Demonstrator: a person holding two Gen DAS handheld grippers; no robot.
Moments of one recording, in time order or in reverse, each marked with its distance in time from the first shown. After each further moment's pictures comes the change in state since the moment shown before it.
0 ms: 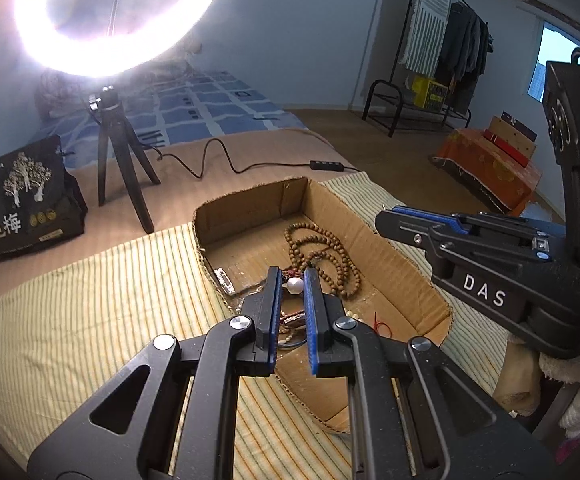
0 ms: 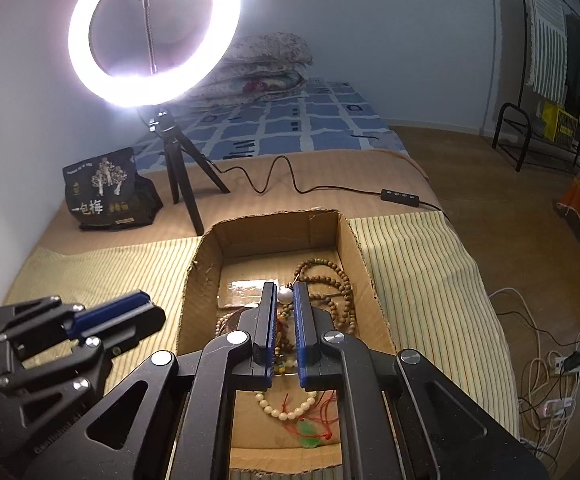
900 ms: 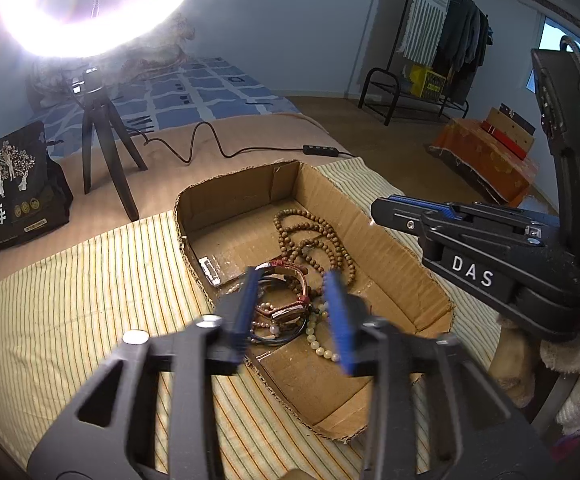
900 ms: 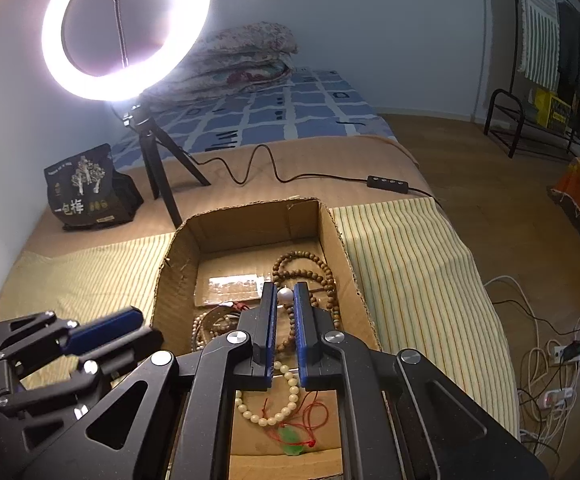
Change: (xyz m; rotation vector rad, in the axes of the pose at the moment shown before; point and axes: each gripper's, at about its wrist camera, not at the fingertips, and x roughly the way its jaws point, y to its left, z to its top) left arm 0.013 -0.006 -0.002 0.002 0.037 -0.022; right arm 0.016 -0.014 -0.001 0.028 0.034 -0.033
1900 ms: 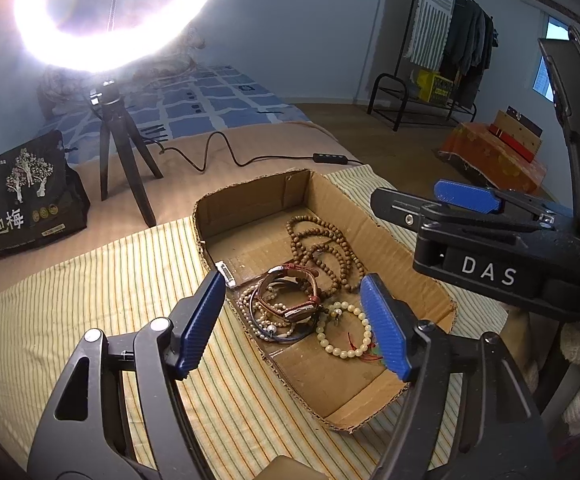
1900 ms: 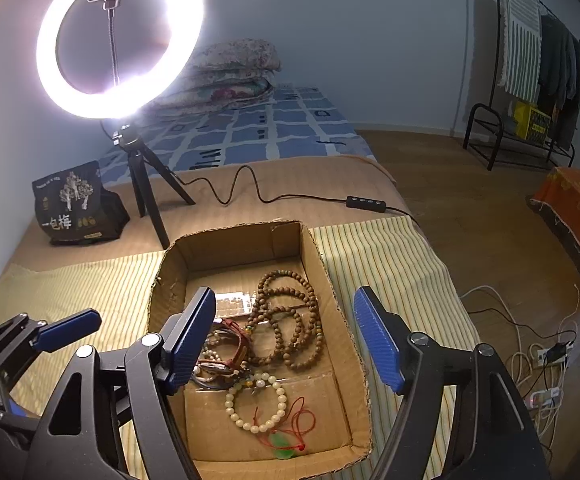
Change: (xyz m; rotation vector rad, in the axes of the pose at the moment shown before) left arm -0.016 0.002 0.001 0.006 -0.022 0.044; right arm -0.016 0.002 0.005 0.006 -0.059 -0.076
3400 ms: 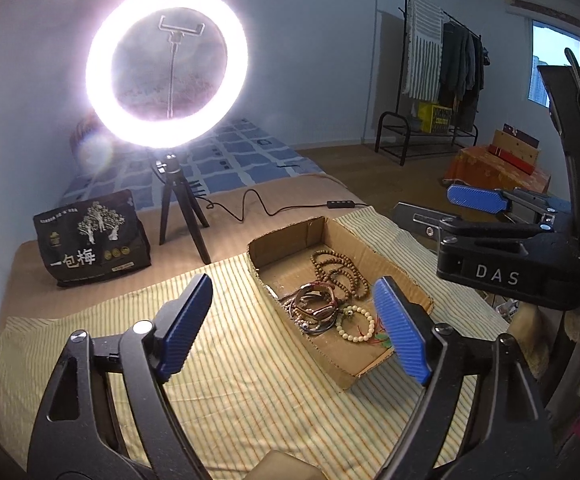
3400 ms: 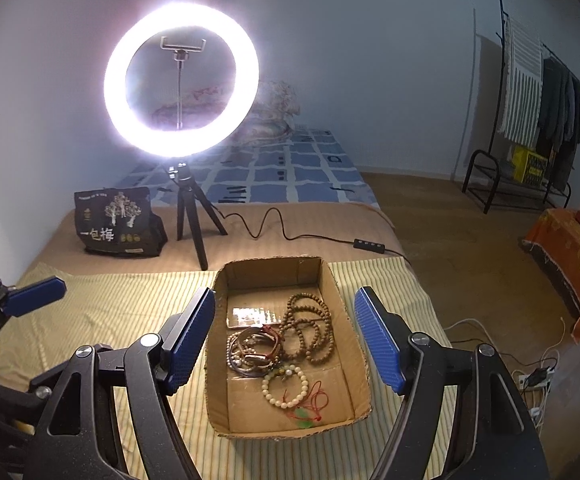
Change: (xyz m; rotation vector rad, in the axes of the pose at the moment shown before) left arm -0.127 0.008 -0.011 0.069 -0.168 0.072; right arm -0.096 0.038 -0.002 -0.083 -0.139 0.000
